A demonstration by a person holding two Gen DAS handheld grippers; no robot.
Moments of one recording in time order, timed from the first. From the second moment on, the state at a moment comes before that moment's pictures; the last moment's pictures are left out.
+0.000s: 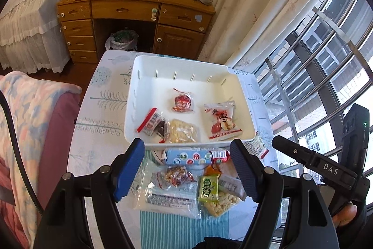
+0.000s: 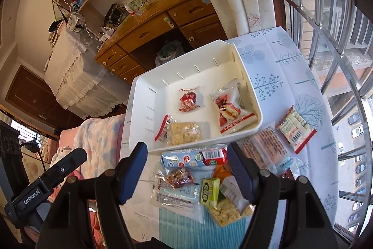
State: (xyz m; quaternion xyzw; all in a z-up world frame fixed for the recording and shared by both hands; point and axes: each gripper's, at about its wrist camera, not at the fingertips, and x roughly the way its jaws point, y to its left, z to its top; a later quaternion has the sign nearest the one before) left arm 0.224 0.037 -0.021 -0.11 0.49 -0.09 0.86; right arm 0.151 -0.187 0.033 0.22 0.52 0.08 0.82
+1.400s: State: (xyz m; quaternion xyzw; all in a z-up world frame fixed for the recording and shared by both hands) left arm 0.125 -0.028 -0.145 -0.20 0.59 -0.01 0.78; right arm 0.057 -0.211 -0.045 0.00 0.54 0.16 0.83
